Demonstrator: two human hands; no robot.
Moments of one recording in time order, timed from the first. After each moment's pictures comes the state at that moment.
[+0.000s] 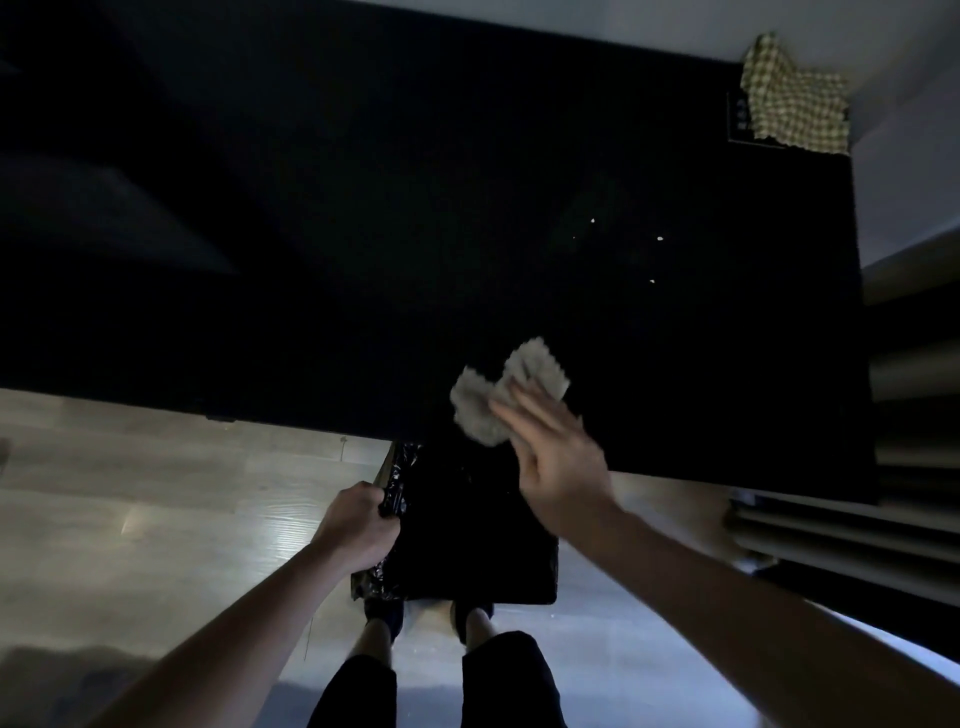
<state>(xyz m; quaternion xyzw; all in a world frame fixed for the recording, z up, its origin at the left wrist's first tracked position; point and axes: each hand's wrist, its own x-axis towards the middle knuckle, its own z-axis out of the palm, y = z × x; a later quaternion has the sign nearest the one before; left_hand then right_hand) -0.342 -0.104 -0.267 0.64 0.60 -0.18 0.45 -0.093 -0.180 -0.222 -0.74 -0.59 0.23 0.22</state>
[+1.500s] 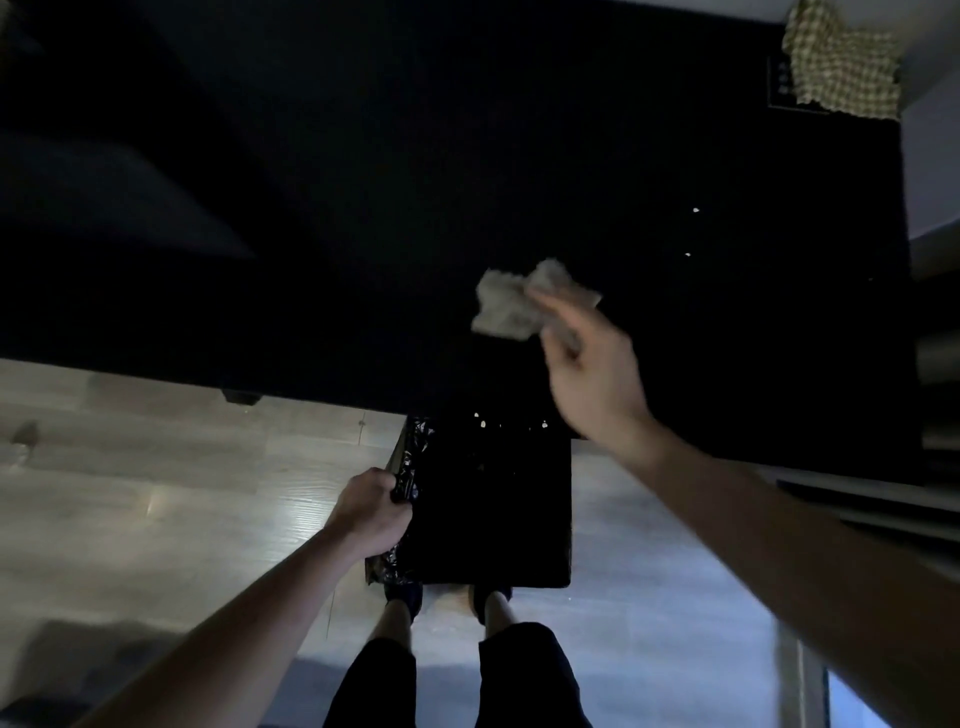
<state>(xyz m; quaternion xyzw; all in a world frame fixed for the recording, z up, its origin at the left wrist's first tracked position) -0.359 -0.107 -0.266 0.61 0.61 -0.19 0.47 -0.084 -0.116 -0.181 -0.76 -0.46 0.29 0.37</state>
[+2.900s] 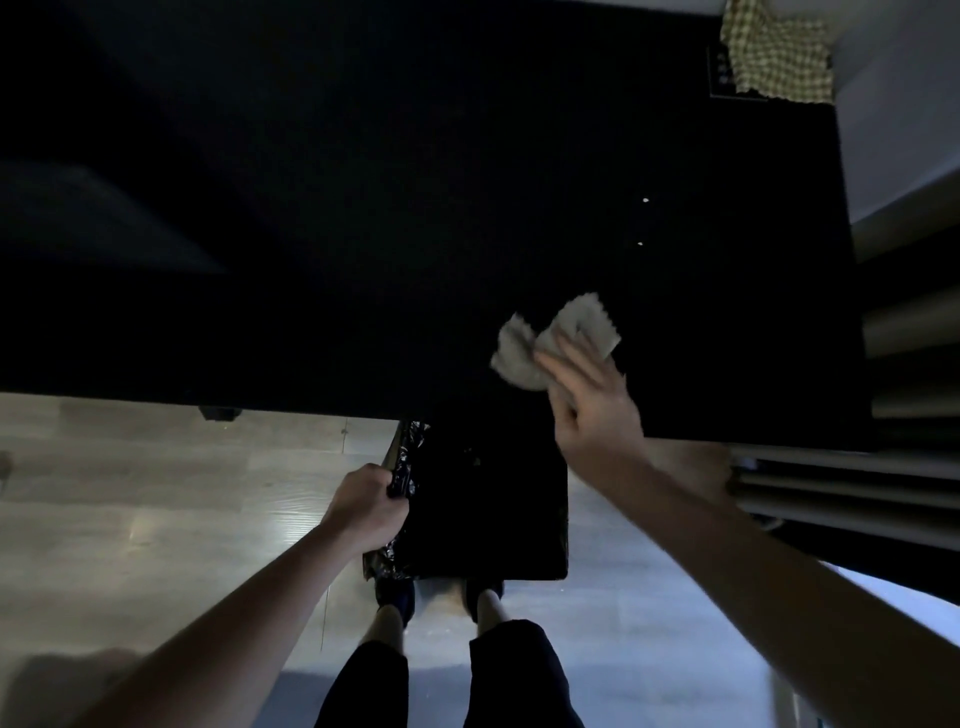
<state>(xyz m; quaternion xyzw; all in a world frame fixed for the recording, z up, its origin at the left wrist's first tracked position) -0.334 -0.110 -0.261 0.64 0.58 -0.18 0.47 -0.059 -0.191 -0.224 -0.79 -0.54 0.17 0.23</state>
